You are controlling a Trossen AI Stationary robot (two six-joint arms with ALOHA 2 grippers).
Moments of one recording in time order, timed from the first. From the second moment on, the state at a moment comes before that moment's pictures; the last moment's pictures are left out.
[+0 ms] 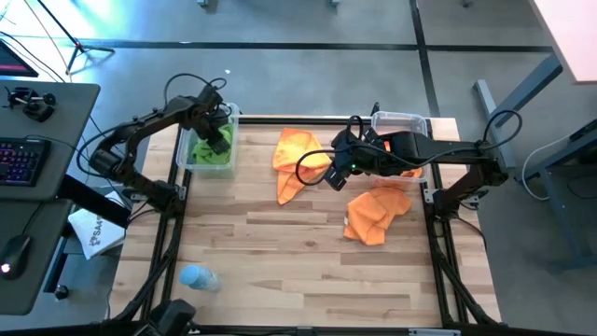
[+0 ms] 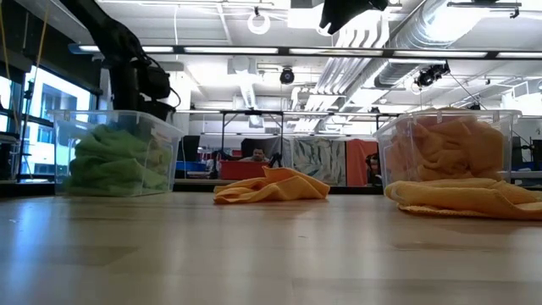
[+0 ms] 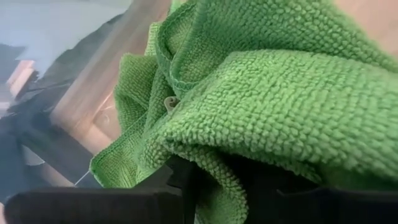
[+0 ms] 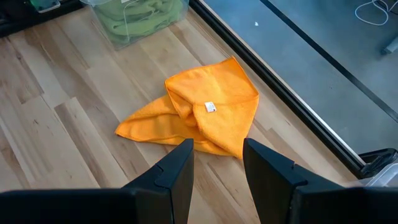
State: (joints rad) left arm 1.05 1.47 0.97 -0.86 -0.02 0.35; right arm 0.04 1.57 1.72 -1.12 0.52 0.49
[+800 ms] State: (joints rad) left arm 0.94 1.09 0.97 -0.93 0.02 0.29; right arm 0.04 1.57 1.72 -1.11 0.60 0.50
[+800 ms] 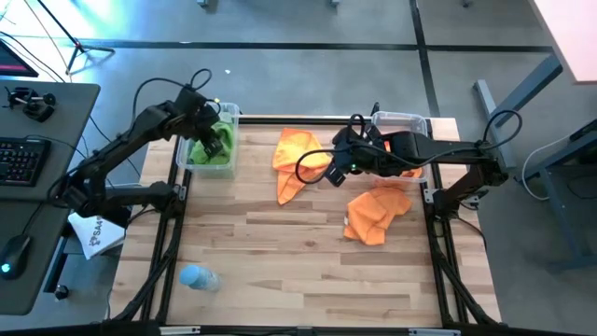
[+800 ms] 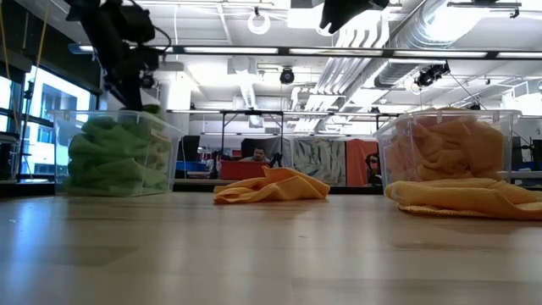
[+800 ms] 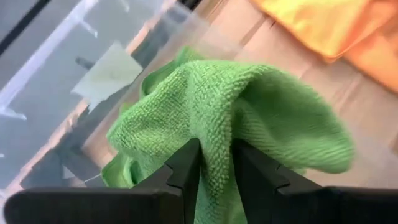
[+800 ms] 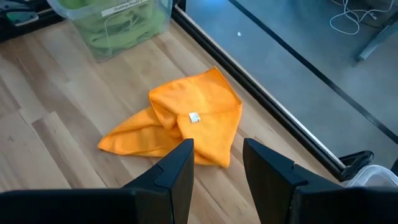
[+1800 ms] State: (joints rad) left arm 0.74 1.06 1.16 -0.92 0.02 0.21; right arm 0.30 1.62 1.72 -1.57 0.56 1.38
